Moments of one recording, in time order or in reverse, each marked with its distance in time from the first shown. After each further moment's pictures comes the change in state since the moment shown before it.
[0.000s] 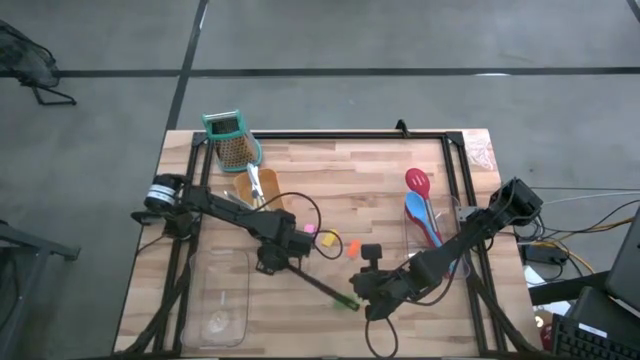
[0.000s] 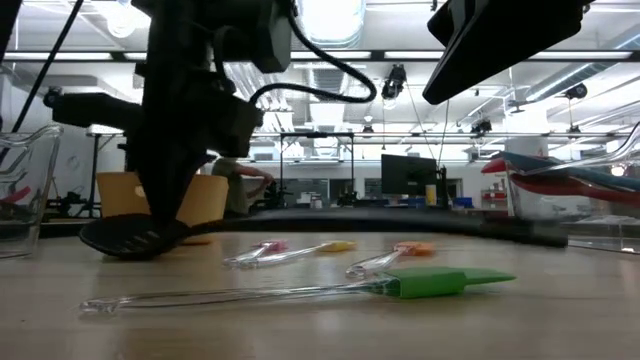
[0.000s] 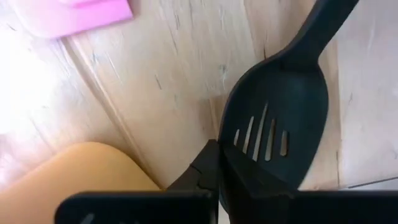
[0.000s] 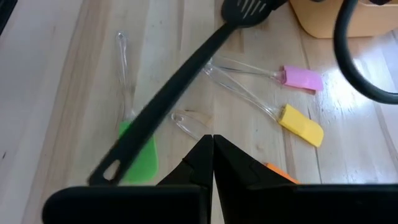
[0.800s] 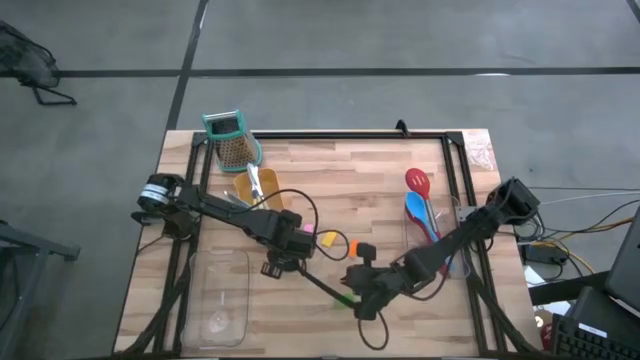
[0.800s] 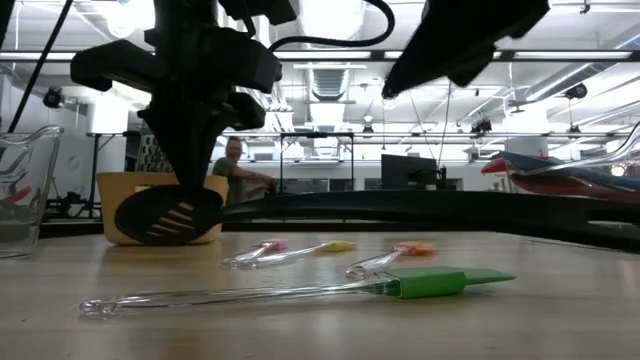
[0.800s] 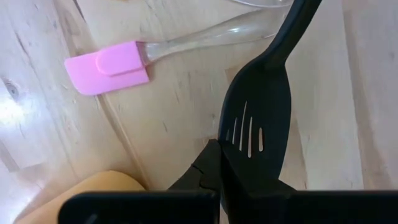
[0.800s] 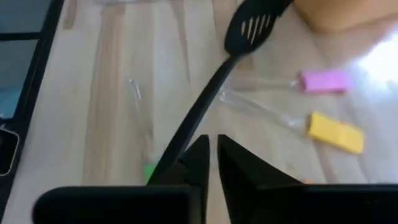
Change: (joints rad) left arm -0.026 -0.048 0.067 0.037 0.013 -0.021; right arm -0.049 0.016 -0.005 0.135 -0.073 0.150
